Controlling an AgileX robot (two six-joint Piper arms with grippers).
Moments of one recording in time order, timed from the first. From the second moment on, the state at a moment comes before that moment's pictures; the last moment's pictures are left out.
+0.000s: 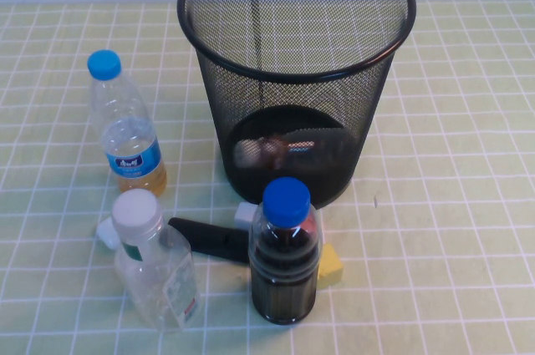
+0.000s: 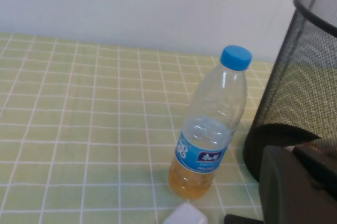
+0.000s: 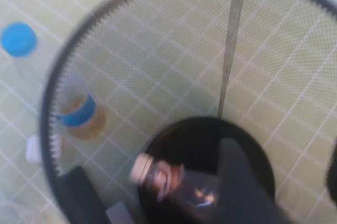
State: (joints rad) right arm 0.36 1.69 -1.96 0.37 1.07 -0.34; left arm -0.16 0.29 -0.55 -0.05 0.55 -0.19
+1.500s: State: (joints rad) right arm 0.62 0.90 -0.98 -0.06 0.84 -0.04; left arm -0.24 1.01 -0.93 -0.58 0.96 0.63
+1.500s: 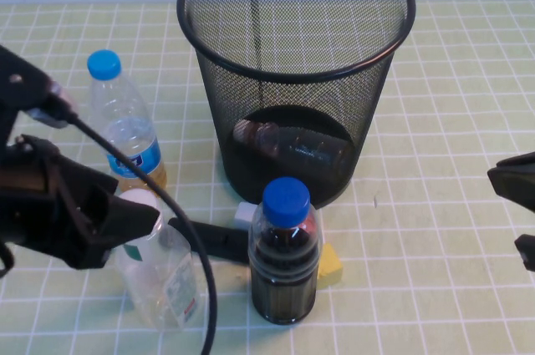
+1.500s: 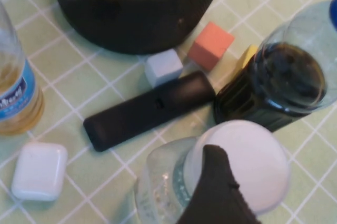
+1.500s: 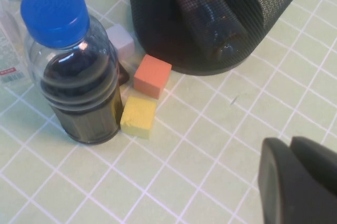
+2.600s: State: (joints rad) right arm 0.62 0.90 -0.97 -0.09 0.83 -0.03; left arm -0.35 1.16 -1.27 -0.36 1.18 0.37
